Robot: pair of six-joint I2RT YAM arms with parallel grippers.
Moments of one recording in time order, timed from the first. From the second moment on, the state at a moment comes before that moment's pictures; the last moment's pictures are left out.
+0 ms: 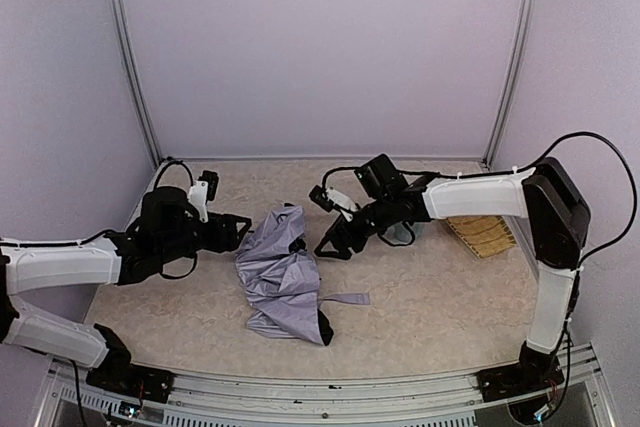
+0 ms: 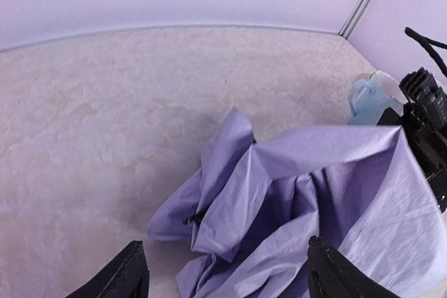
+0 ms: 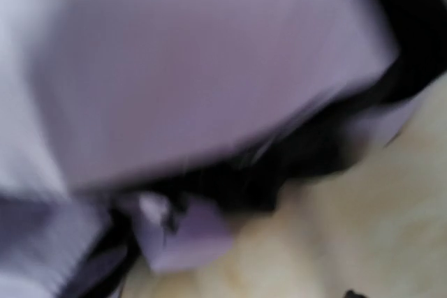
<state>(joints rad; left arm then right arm) -0.62 1.20 0.57 0.26 -0.05 -0.31 0.76 1.91 1.36 -0.23 -0.49 -0.15</state>
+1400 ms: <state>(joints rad) -0.78 1.70 0.67 0.34 0.20 -0.29 1.12 1.79 0.97 -0.05 -0.22 0.20</state>
